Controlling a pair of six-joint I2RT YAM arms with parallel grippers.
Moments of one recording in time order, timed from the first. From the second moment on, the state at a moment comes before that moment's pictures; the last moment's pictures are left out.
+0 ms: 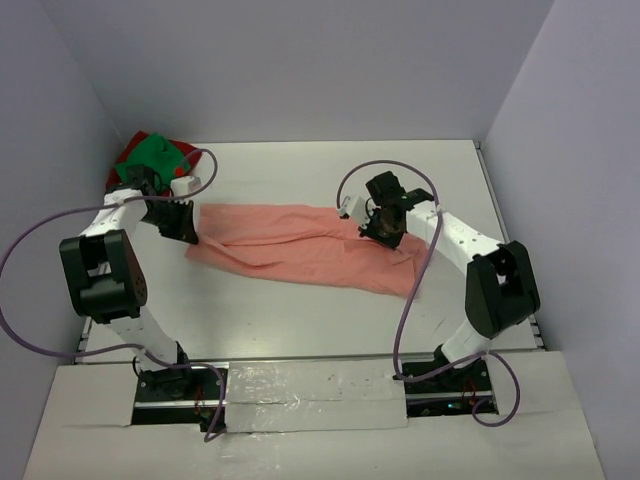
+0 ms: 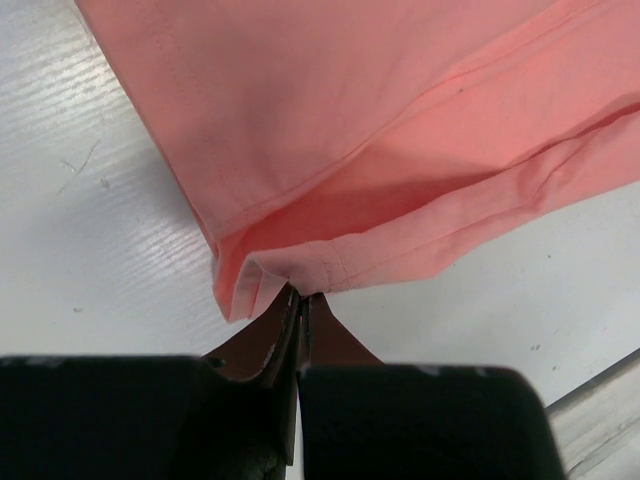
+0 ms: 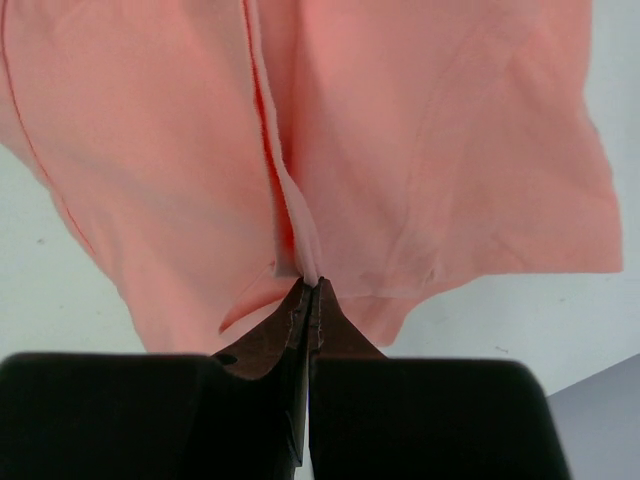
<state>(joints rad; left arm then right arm) 0.17 1.76 1.29 -0.83 0.48 0.47 0.42 1.60 1.18 -0.79 0.00 -0.71</state>
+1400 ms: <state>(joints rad) 0.30 1.77 1.20 -0.72 0.45 0.46 0.23 1.77 1.29 -0.63 0.01 -0.75</state>
